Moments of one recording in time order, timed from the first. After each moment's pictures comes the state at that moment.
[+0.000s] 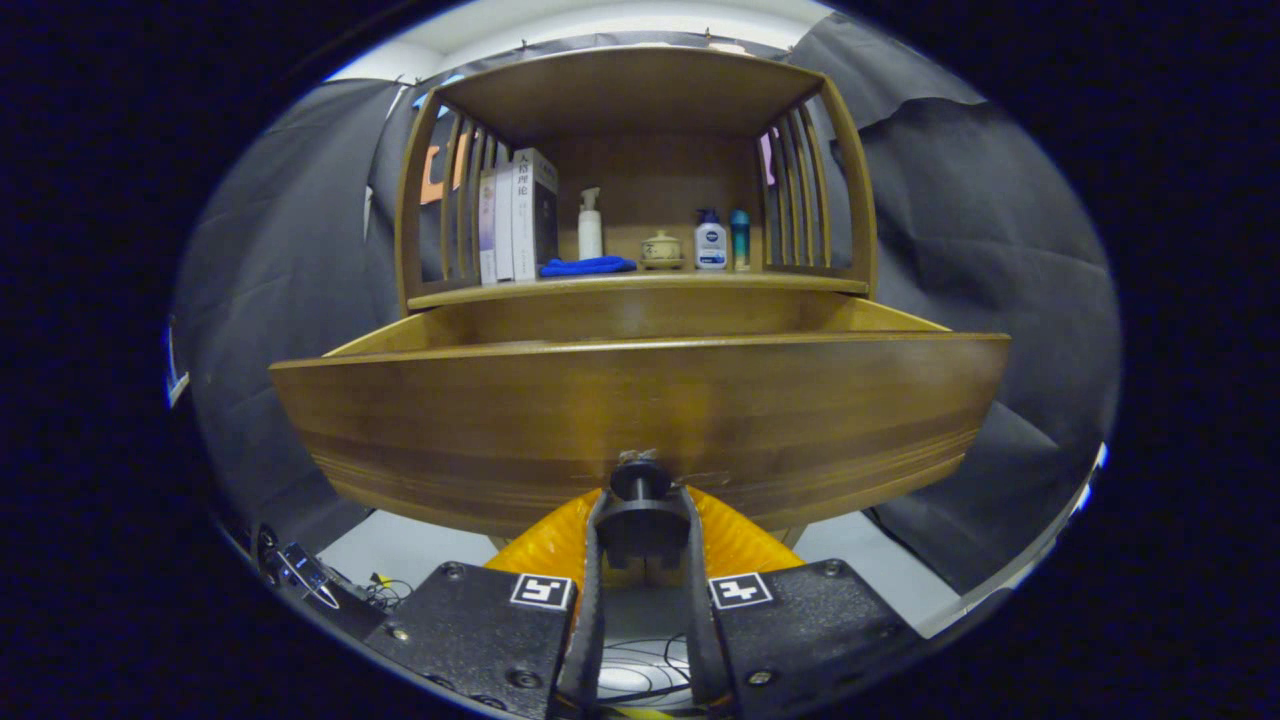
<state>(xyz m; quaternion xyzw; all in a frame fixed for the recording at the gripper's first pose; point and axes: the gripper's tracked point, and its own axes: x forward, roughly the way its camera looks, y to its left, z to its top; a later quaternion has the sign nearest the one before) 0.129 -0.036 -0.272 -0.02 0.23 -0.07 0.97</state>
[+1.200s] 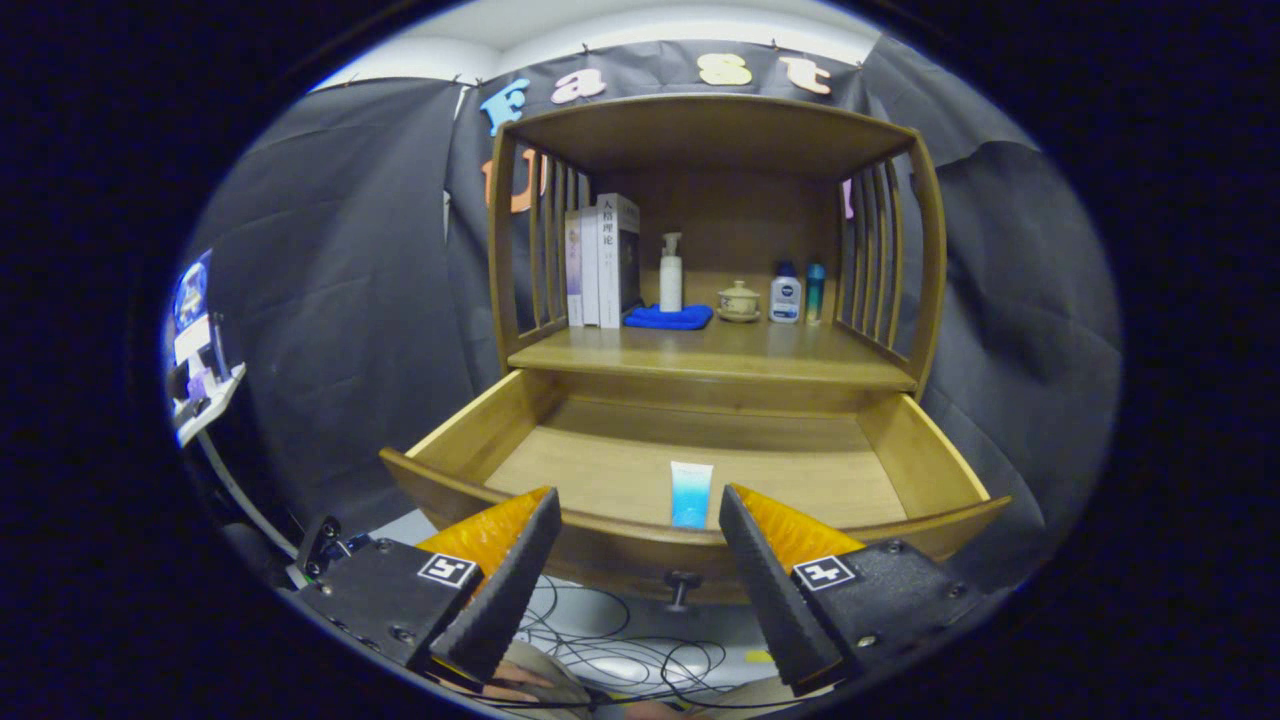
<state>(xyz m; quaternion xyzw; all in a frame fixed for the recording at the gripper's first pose) 0.160 0.002 -0.153 -0.03 0.26 0.04 0.96</state>
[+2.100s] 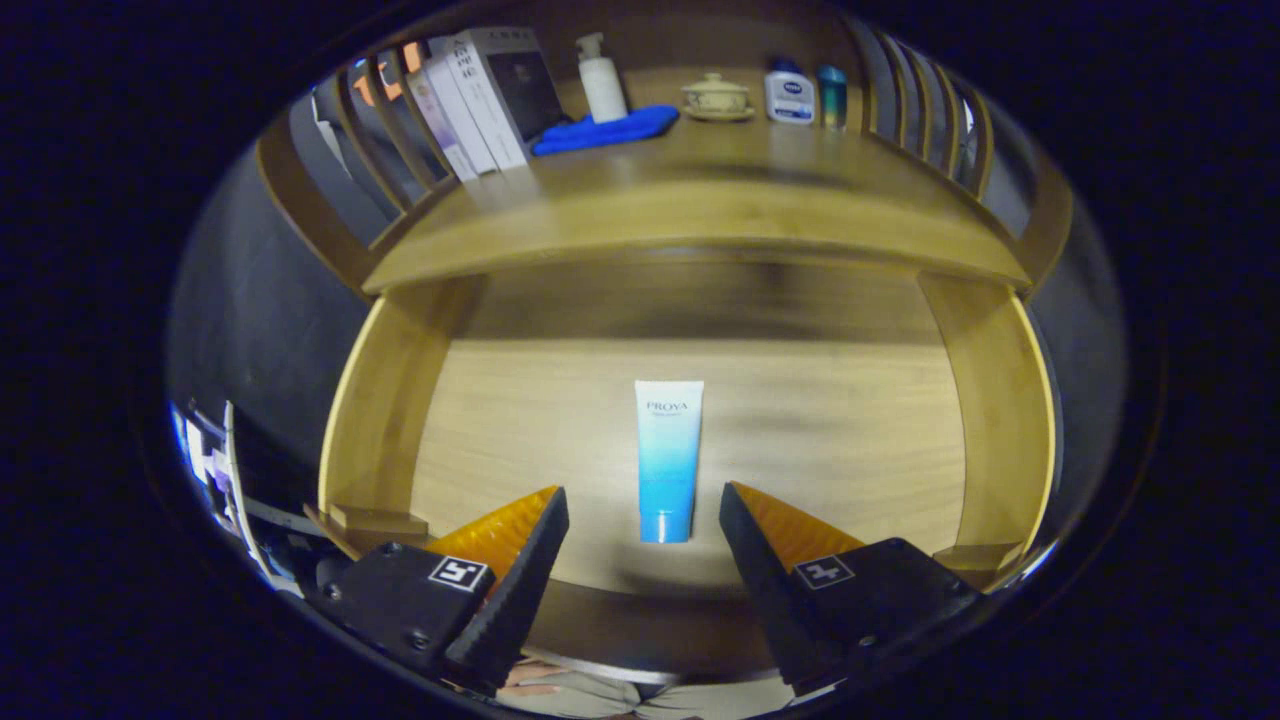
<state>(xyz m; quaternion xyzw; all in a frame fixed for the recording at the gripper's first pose) 0.252 -0.035 -0.243 0.04 0.58 -0.02 0.81</state>
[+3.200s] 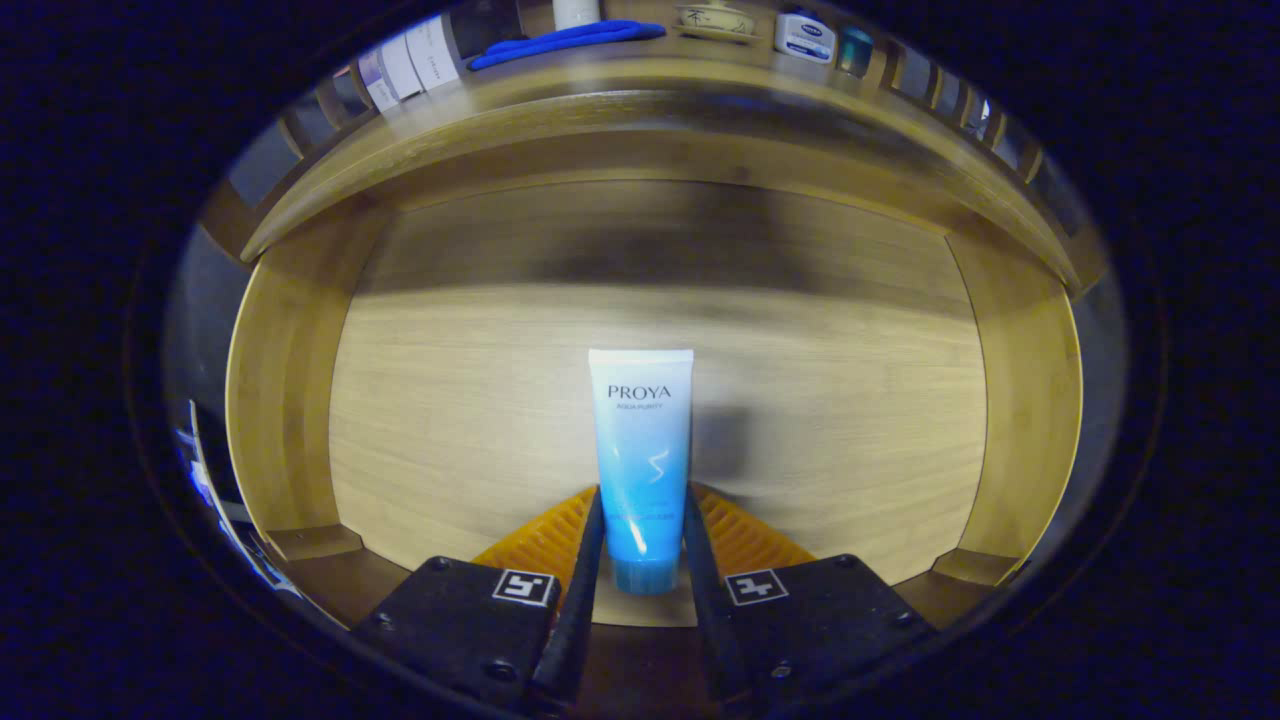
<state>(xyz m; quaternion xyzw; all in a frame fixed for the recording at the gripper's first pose) 0.259 -0.043 -0.296 0.00 0.65 -0.07 0.75</state>
